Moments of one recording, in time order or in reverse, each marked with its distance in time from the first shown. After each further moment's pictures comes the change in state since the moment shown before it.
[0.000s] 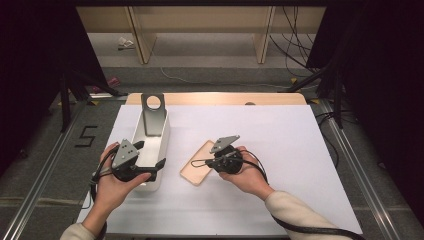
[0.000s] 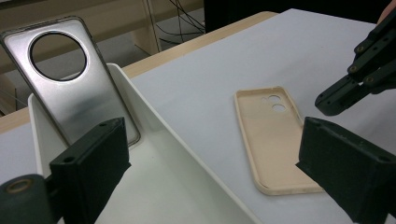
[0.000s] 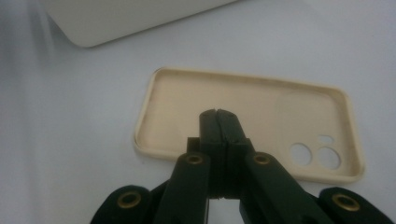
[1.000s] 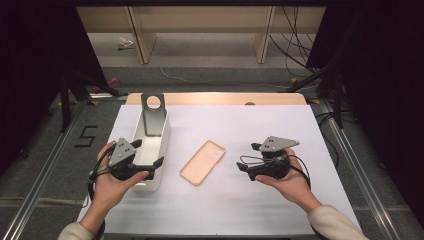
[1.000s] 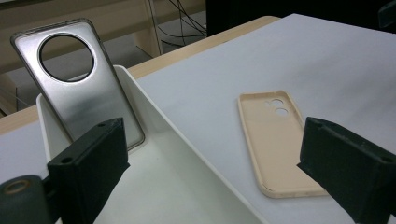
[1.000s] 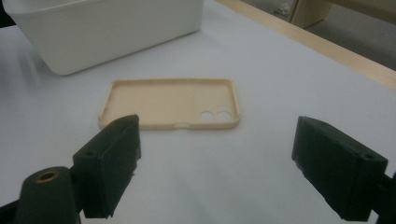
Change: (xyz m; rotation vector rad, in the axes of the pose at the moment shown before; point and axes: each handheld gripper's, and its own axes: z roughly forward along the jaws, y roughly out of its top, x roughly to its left) left arm 0.005 0.001 -0.003 -0.009 0.004 -0.011; right arm -0.028 -0.061 -0.096 -0.236 -0.141 0.098
